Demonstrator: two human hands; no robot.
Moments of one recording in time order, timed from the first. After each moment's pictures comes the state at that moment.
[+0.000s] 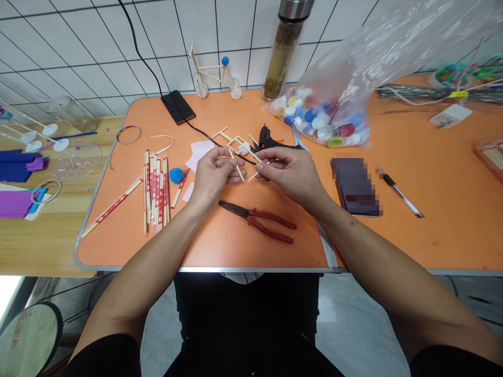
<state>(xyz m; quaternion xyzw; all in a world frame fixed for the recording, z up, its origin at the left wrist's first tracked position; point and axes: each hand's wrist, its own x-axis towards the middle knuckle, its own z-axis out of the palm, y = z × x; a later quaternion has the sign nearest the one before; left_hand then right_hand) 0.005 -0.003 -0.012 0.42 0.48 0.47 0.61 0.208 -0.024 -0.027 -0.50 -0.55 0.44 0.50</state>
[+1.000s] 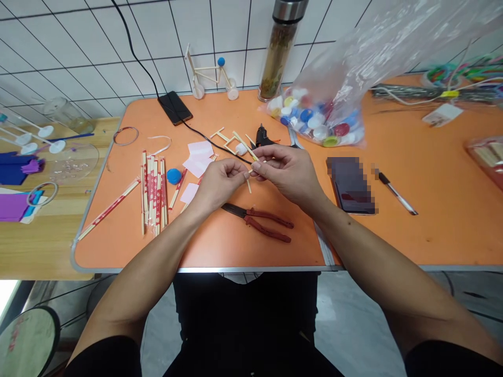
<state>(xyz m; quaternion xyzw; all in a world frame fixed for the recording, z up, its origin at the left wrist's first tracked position) 0.004 -0.008 -0.013 0.63 0.45 0.37 0.51 0.205 -0.029 -0.016 -0.48 -0.55 0.45 0.52</state>
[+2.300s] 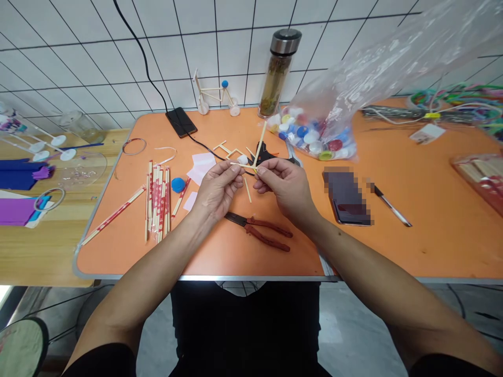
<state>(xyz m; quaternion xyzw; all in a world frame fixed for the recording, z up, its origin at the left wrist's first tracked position) 0.016 -0.010 -0.004 0.27 0.34 0.53 0.73 0.190 -0.035 -0.015 -0.49 -0.46 0.47 0.57</state>
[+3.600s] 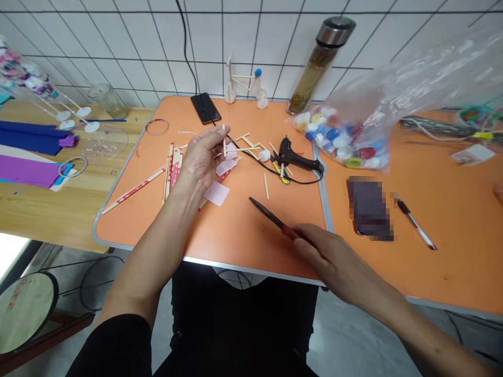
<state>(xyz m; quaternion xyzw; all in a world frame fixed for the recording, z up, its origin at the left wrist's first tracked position) -0.048 0.028 0.015 0.32 0.45 0.60 0.58 0.240 -0.162 -0.006 -0.60 -0.70 0.36 0.14</state>
